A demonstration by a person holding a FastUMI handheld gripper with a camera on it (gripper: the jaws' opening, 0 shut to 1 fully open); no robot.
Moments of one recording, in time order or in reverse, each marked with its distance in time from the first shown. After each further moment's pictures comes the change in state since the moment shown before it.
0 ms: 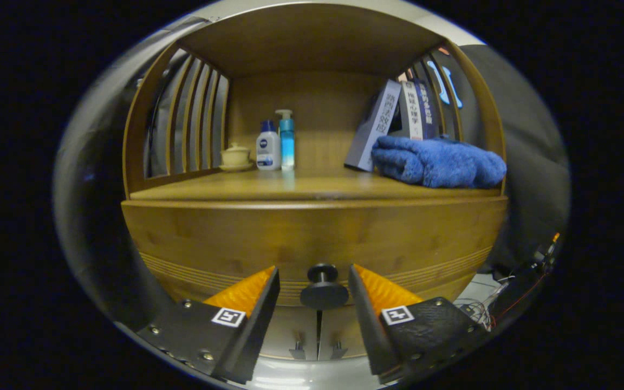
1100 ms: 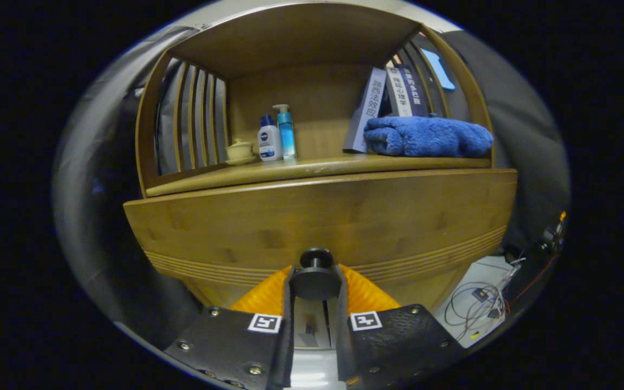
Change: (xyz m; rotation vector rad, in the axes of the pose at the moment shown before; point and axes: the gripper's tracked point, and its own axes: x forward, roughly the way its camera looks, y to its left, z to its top) arm -0.052 -0.004 -0.020 0.085 0.032 0.043
